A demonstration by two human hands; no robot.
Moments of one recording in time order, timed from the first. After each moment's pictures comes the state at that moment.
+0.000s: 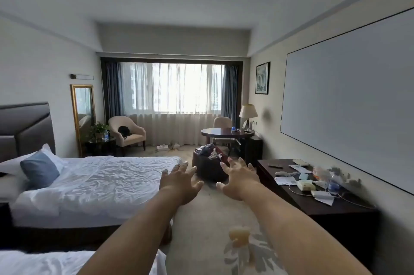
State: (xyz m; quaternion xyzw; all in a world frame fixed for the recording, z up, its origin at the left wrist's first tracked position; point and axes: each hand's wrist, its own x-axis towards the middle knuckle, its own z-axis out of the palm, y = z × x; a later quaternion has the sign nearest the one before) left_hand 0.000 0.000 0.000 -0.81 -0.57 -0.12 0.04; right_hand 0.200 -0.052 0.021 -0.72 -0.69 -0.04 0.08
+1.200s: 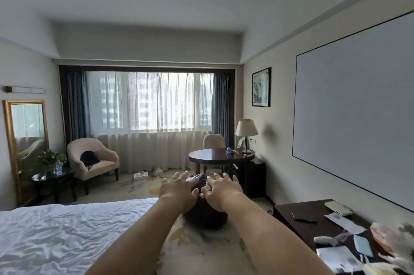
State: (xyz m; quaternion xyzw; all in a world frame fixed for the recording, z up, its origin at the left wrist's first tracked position) left_hand 0.188 0.733 0.038 -0.83 -0.54 -0.09 0.06; right_hand 0.343 0.697 0.039 -0.74 -0.66 -0.01 0.10
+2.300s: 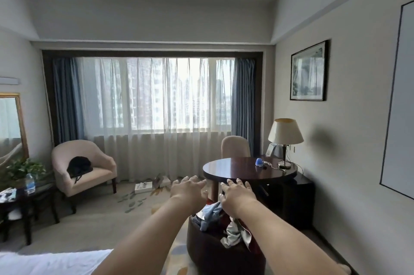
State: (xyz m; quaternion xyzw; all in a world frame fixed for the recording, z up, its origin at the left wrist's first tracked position) left_hand 0.345 1.569 -0.016 -0.83 -0.56 -0.04 0.04; right_hand 0.510 1.531 -0.029 -0.74 -0.67 0.02 0.06
